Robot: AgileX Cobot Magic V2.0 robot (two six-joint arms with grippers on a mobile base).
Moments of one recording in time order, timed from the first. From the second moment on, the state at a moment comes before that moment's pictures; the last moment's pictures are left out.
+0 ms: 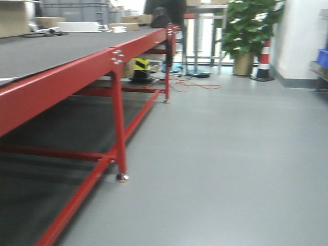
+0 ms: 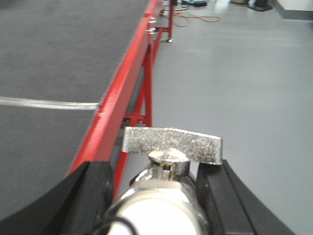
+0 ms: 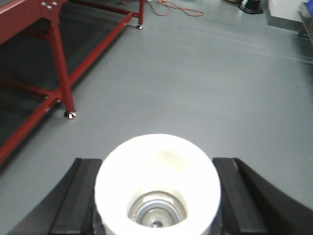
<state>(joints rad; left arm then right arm) 0.08 0.78 -1.00 -0.09 0.64 0.13 0.07 0.85 -1.02 0.09 0.64 -0.13</state>
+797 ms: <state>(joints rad) 0.08 0.78 -1.00 -0.09 0.64 0.13 0.07 0.85 -1.02 0.09 0.64 -0.13</state>
